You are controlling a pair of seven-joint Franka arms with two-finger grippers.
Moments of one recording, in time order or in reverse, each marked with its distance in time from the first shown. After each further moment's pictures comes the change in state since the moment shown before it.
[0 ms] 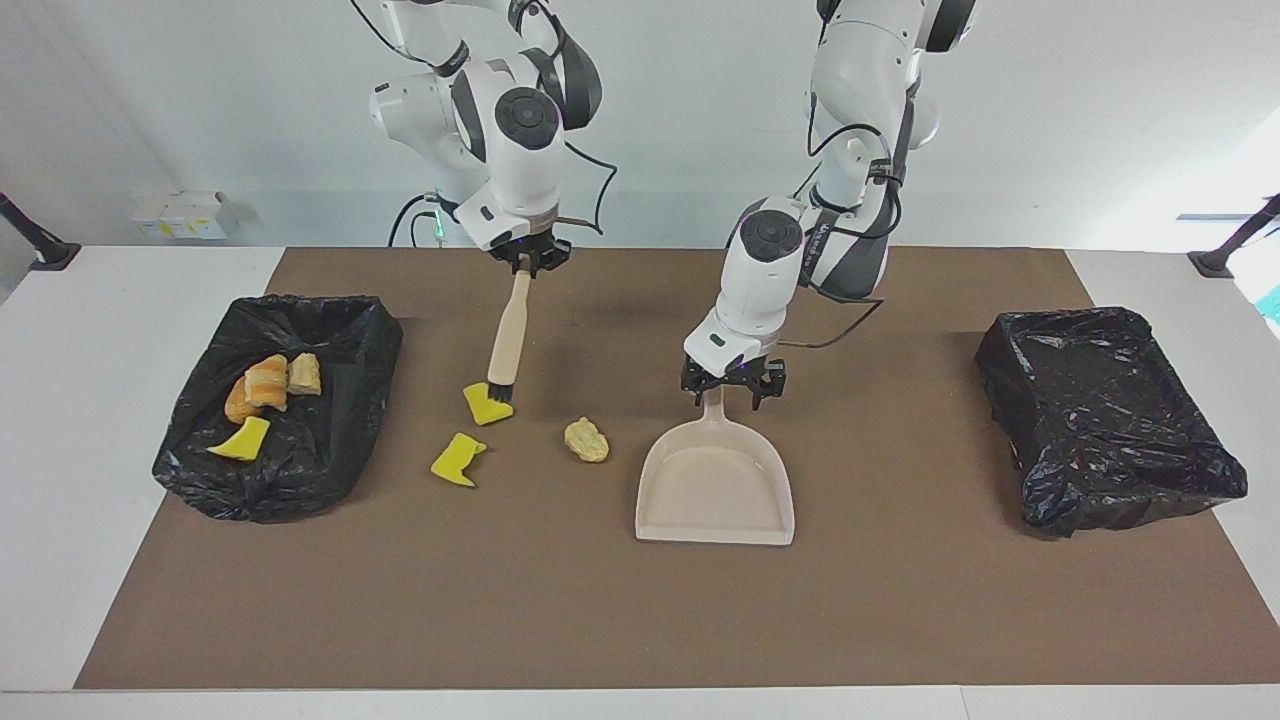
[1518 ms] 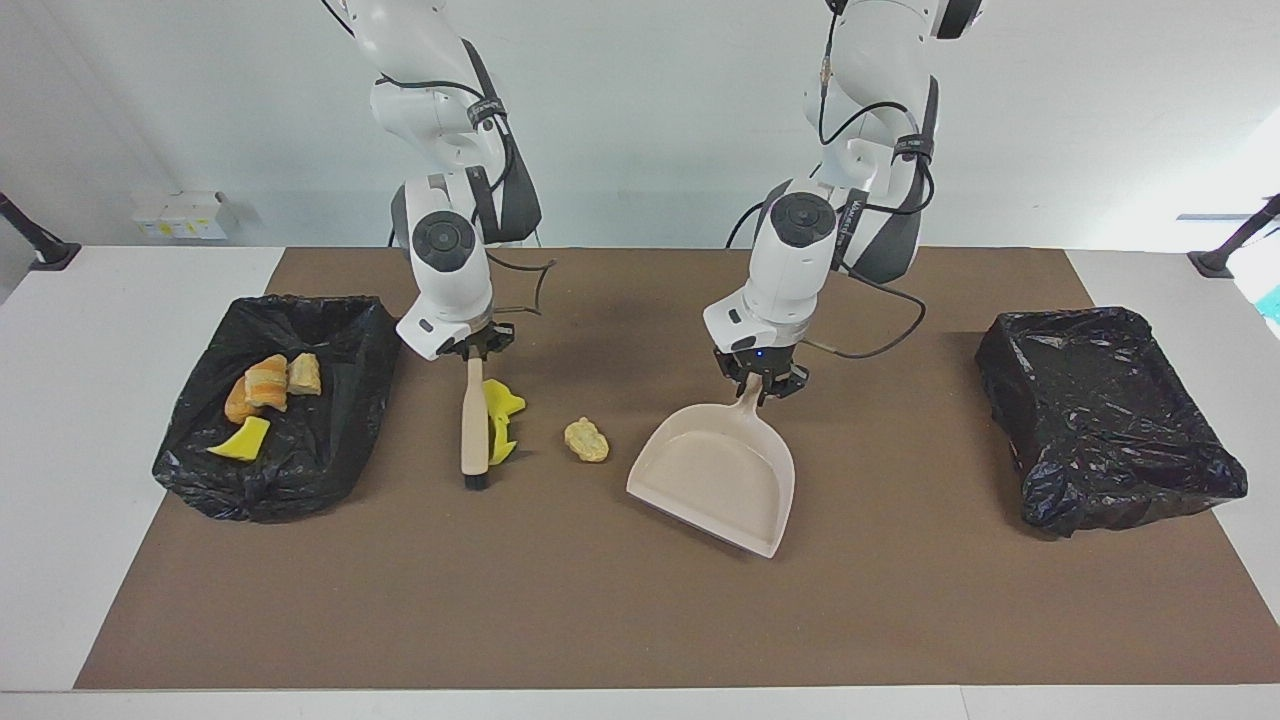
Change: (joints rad) left arm 0.045 -0.080 0.036 0.006 0.005 -0.137 0.560; right arm -0.170 0.233 0.017 -0.004 0.008 0.281 -0.281
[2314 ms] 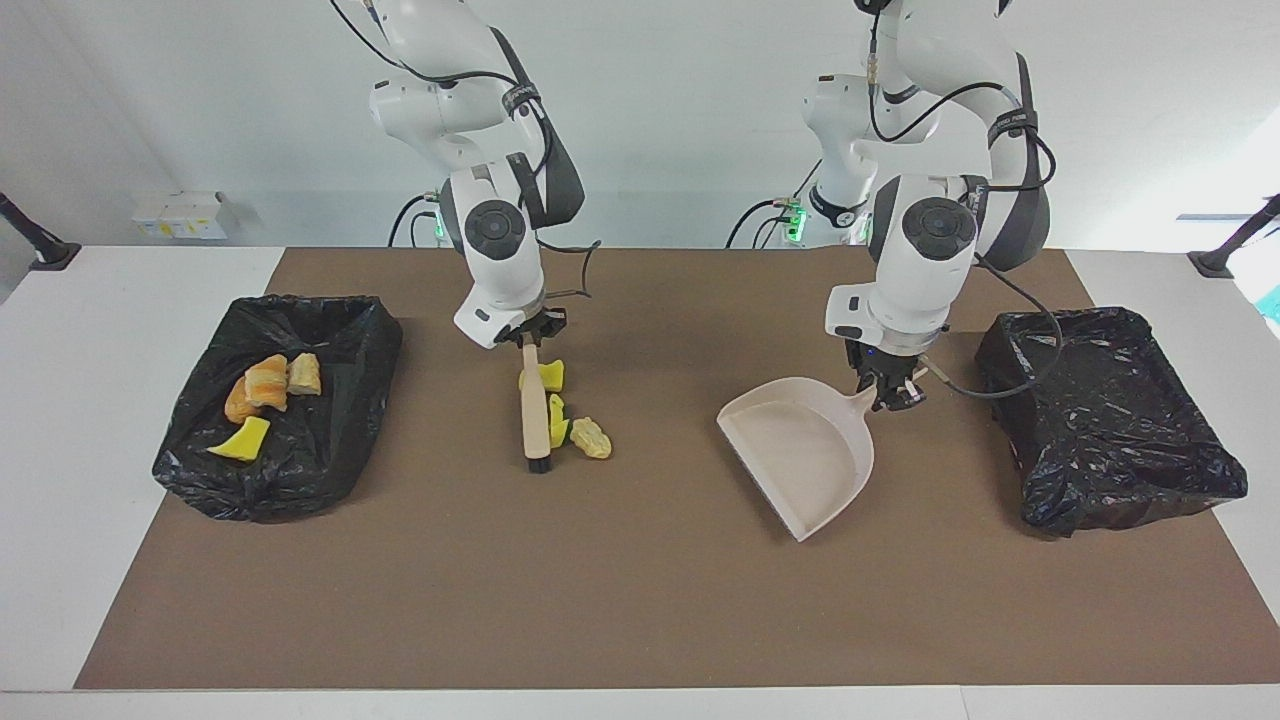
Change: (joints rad) left arm 0.189 -0.044 0.011 -0.003 0.161 -0.105 0.718; right arm 0.126 0.000 0.002 0.002 0.110 0.001 0.053
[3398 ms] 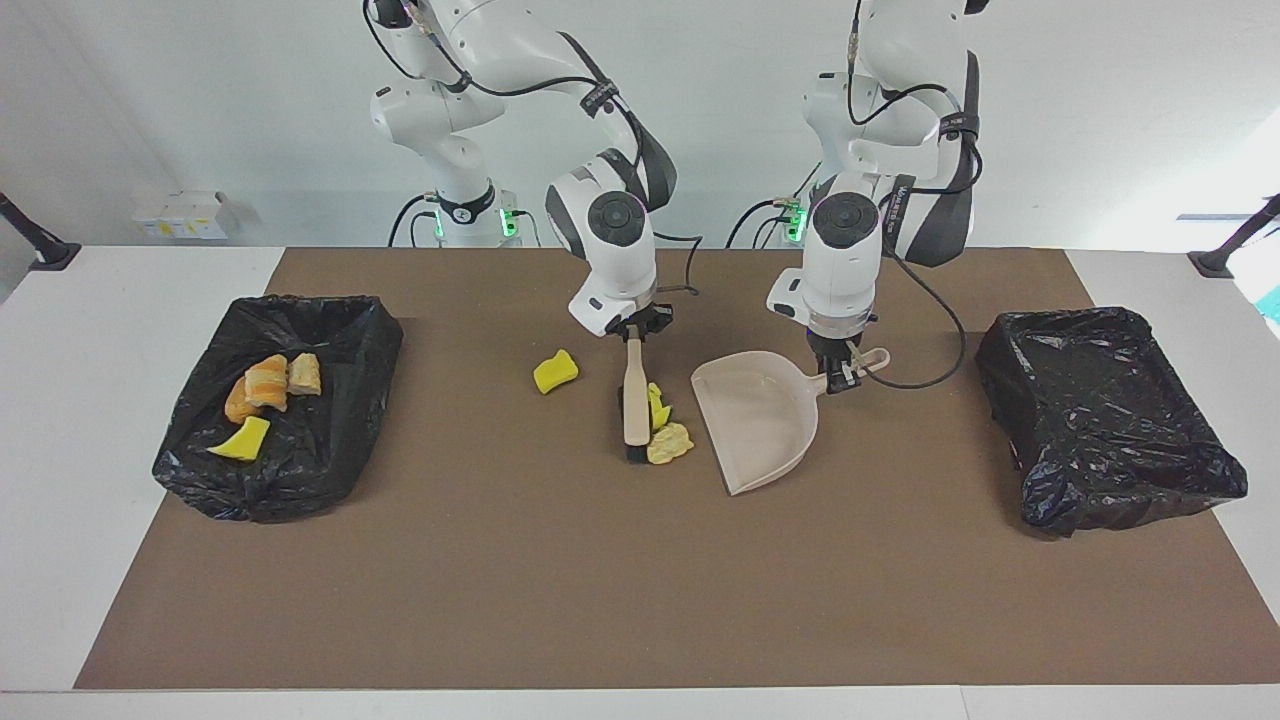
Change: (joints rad) left arm -0.105 -0.061 -0.019 -0.185 0.049 0.091 0.038; right arm 0.266 0.160 0.004 0.152 0.147 0.120 0.287
